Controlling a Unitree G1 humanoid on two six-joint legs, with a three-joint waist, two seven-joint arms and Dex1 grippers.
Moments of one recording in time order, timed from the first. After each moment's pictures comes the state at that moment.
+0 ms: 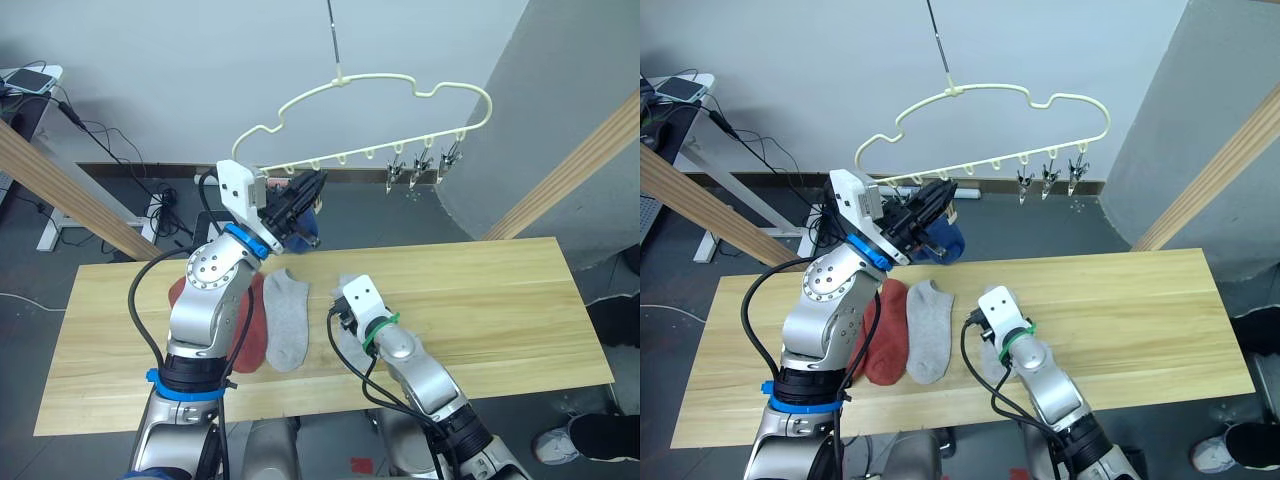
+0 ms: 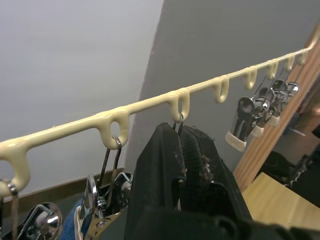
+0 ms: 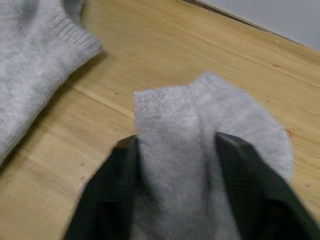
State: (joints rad) left arm -0.48 0.29 0.01 -0.18 -0.34 0.23 -0.53; right arm -0.24 -0.01 0.42 0.05 -0.13 0.50 0.09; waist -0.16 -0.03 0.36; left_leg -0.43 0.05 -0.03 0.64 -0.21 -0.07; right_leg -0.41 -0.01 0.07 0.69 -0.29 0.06
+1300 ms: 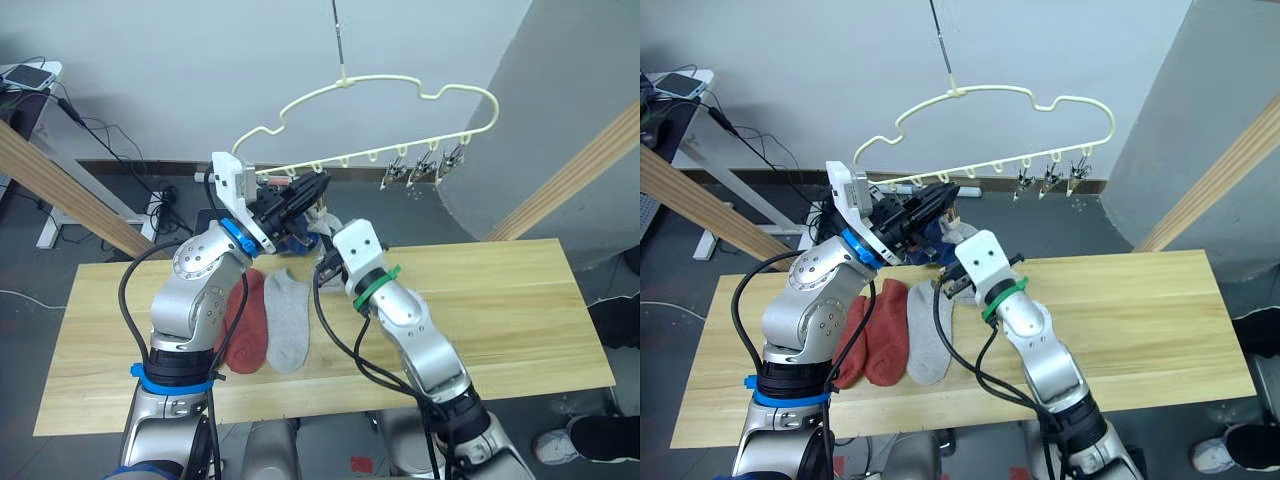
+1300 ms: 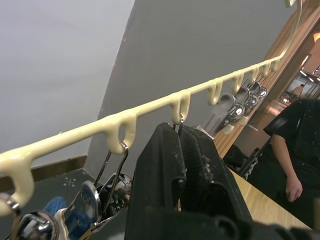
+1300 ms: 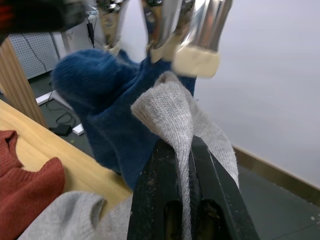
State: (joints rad) left arm -0.51 0.33 0.05 -0.19 -0.48 0.36 -0.62; right arm -0.39 0.06 0.37 -0.19 -0.15 0.43 0.20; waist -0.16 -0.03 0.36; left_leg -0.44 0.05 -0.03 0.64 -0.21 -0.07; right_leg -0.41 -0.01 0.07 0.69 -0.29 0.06
